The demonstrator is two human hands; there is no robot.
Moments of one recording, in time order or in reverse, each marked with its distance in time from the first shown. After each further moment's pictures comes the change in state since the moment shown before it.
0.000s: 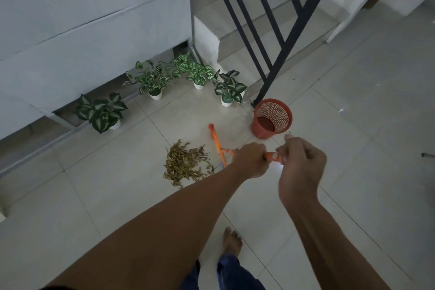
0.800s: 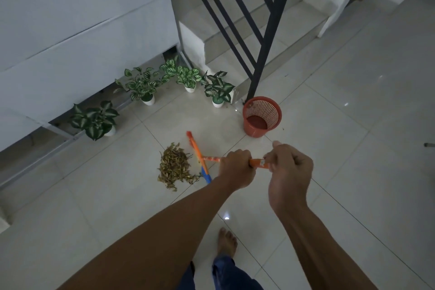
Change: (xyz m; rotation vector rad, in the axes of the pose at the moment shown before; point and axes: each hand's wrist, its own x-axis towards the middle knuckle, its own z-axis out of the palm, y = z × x) left_hand -0.005 0.049 0.053 0.019 0.125 -0.051; right_hand 0.021 0.009 -0.085 0.098 -0.058 0.090
